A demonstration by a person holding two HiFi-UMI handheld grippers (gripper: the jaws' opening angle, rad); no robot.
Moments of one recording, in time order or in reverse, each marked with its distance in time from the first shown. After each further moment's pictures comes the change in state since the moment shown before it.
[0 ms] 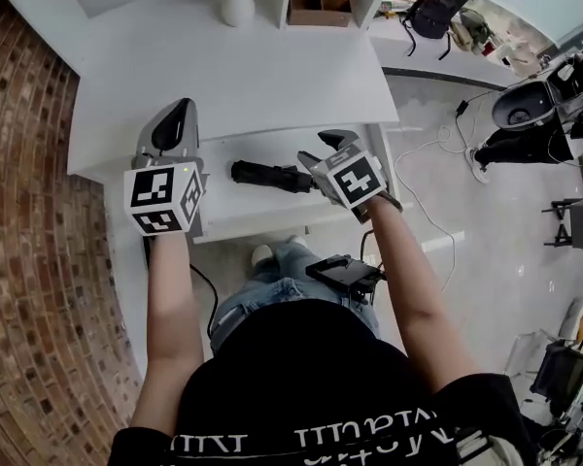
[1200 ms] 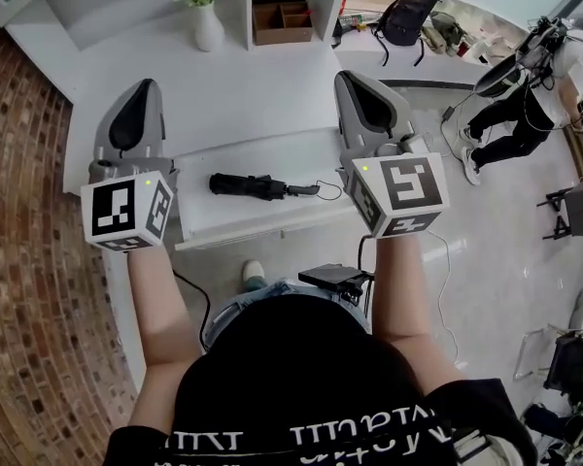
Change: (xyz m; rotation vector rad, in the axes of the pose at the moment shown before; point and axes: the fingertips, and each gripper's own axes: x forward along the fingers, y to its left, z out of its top) left arm -0.053 -0.062 0.146 0.165 -0.297 0.012; right arm -0.276 -0.055 0.122 0.017 -0.833 -0.406
